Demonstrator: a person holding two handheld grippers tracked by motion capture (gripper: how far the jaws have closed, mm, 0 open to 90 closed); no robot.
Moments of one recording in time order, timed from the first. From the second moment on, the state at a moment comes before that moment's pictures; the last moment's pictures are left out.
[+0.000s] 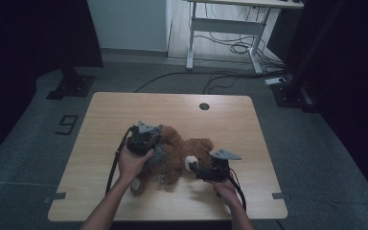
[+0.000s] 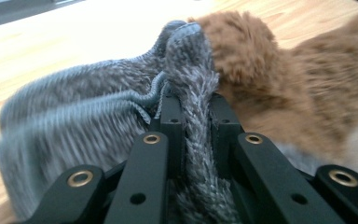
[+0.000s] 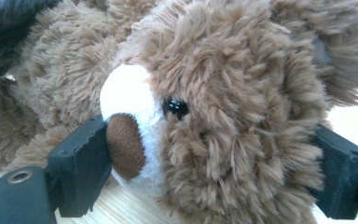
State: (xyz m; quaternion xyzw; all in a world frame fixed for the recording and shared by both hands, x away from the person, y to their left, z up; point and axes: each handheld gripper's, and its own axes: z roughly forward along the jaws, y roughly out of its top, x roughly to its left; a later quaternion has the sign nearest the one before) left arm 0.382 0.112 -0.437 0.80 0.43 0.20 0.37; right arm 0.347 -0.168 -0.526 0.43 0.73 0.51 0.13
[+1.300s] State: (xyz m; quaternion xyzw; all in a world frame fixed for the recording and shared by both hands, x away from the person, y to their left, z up) left arm 0.372 0.136 -0.460 0.79 0.44 0.23 0.36; right arm 0.348 -0.168 -0.529 0.43 0.73 0.51 0.13
